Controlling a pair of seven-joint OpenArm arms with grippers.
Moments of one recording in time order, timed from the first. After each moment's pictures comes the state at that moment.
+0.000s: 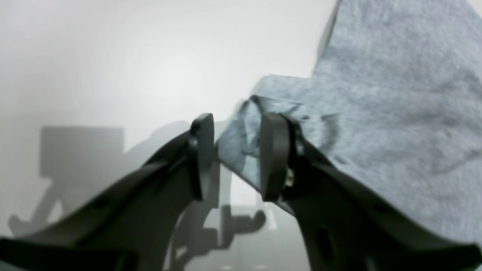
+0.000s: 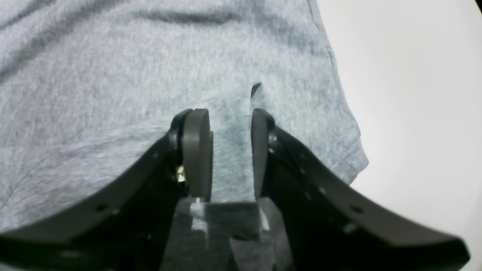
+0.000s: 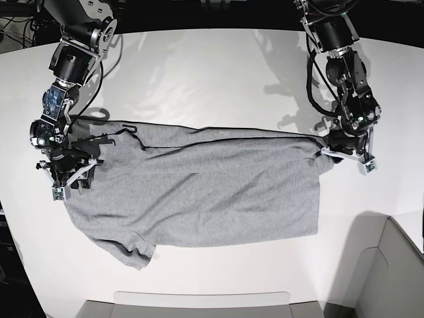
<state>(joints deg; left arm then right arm) -3.8 -4.4 -24.1 87.4 -13.2 0.6 49.5 16.9 10.4 26.6 66.3 -4.9 31.4 -27.8</state>
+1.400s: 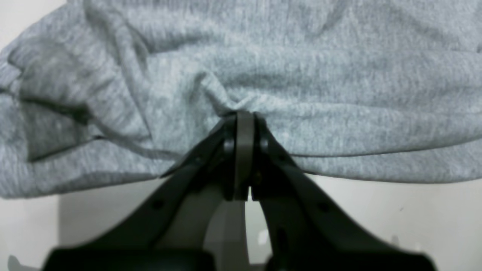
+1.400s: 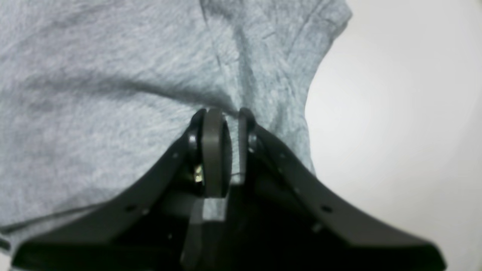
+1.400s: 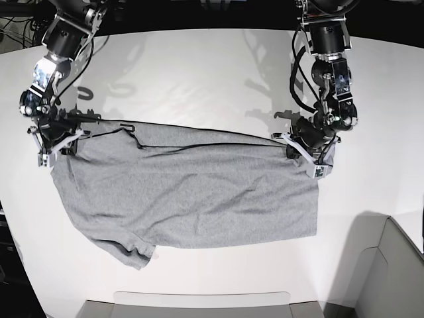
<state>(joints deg) -2.5 -6.4 -13.7 77.8 -14.5 -19.0 46.5 6.3 12.8 32.0 69.1 2.9 31.6 -32.5</state>
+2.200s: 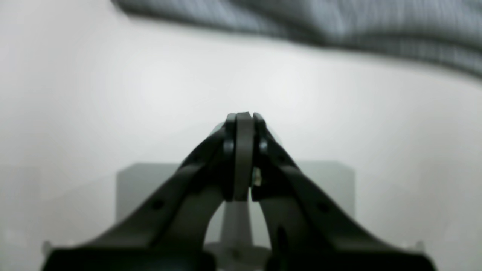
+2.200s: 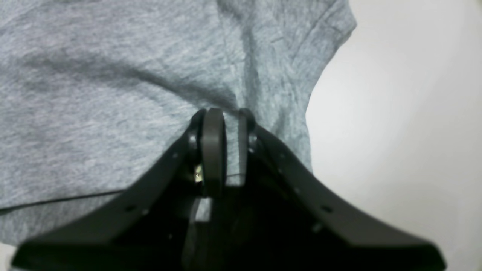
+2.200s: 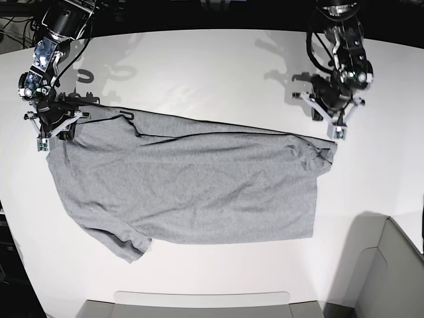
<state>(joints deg) 9.9 -7.2 -17.9 96.7 -12.1 -18.6 51.4 -0.9 12.7 32.0 75.9 3.4 31.7 -33.1</state>
